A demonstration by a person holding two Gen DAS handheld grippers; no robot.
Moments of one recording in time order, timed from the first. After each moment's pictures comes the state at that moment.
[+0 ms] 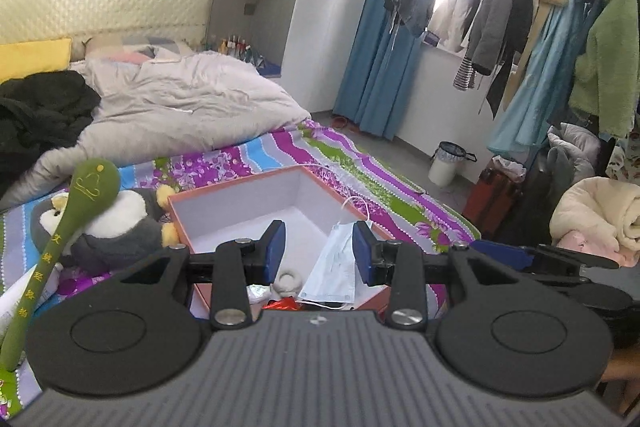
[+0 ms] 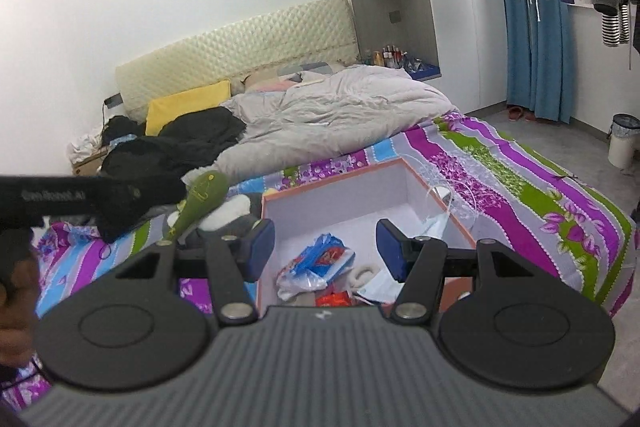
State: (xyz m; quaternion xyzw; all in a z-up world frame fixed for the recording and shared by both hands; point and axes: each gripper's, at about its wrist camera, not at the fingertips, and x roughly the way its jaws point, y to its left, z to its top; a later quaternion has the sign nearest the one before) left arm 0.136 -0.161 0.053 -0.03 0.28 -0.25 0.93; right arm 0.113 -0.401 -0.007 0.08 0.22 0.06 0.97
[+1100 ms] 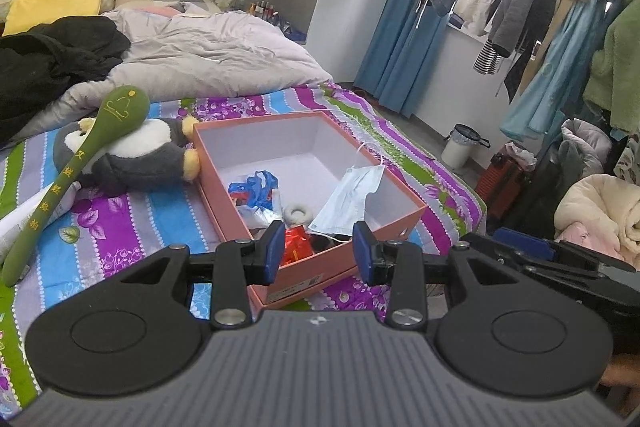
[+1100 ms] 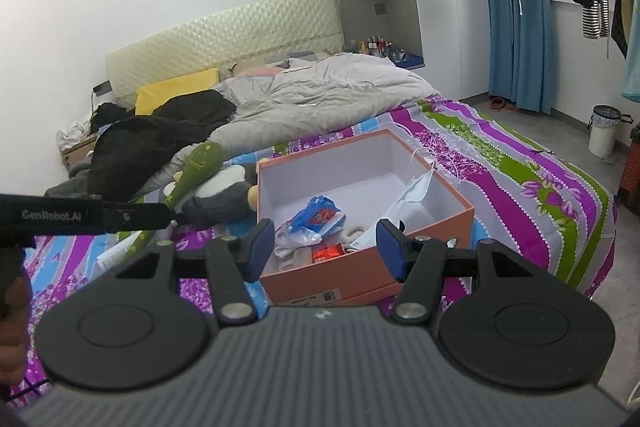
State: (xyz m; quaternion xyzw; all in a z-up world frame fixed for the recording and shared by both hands) left arm 0.073 -0.133 0.012 -0.06 0.33 -0.22 0.92; right arm 0.059 -0.381 -0.036 0.08 0.24 0.04 0.97
